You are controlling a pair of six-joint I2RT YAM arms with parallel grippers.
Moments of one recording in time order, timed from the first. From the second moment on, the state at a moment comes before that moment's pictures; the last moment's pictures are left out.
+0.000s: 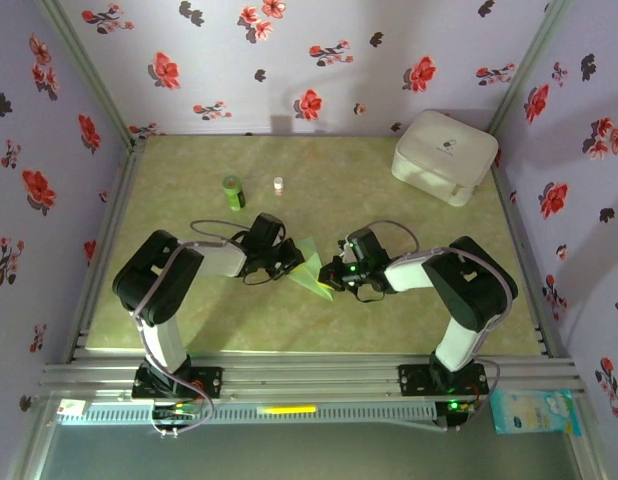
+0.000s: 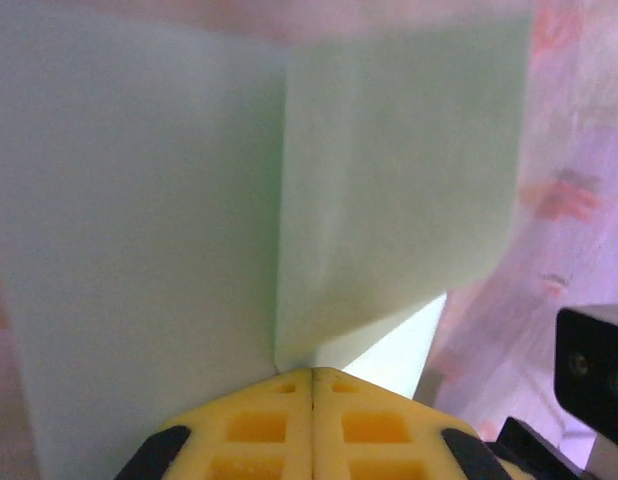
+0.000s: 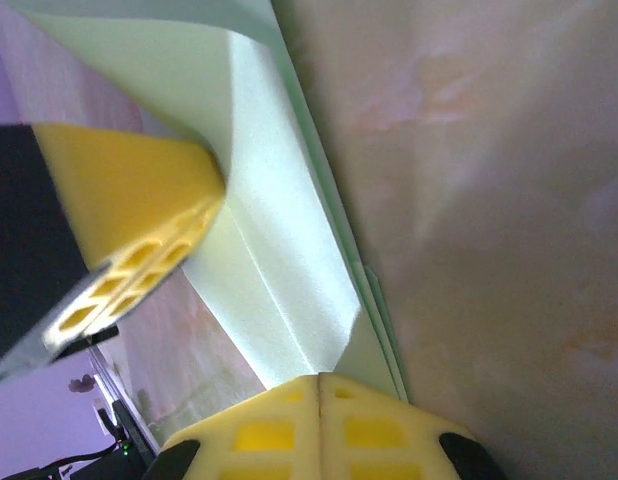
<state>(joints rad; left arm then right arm) -0.64 1.81 0.84 0.09 0.34 -1.10 0.63 1.73 0.62 0.26 -0.57 0.97</state>
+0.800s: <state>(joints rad) -0.67 1.89 0.96 0.04 0.40 -0.98 0.63 1.73 0.62 0.26 -0.58 0.97</state>
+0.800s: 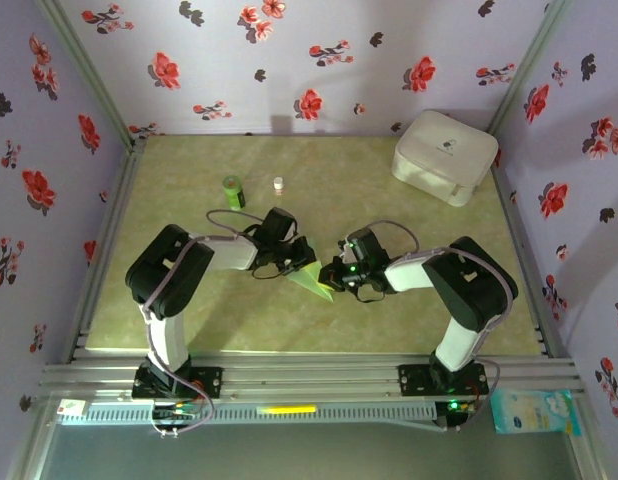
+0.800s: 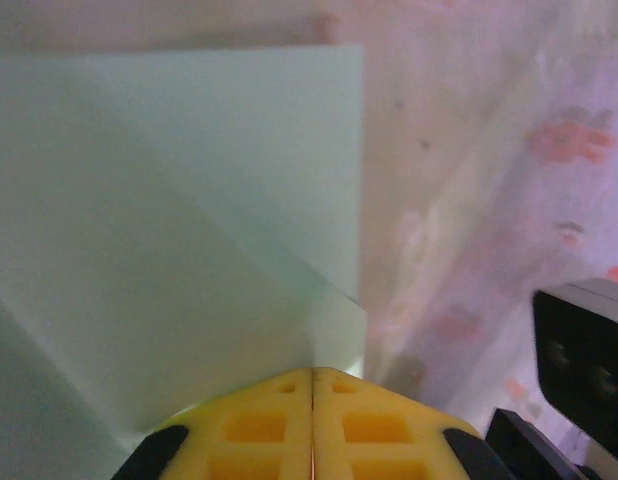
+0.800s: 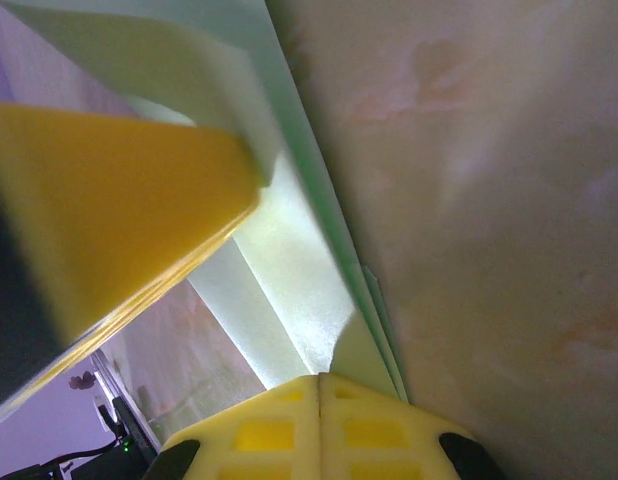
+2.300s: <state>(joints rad) -0.64 1.78 1.00 -0.04 0.39 -0.86 0.63 1.73 0.61 0.27 -0.58 0.96</state>
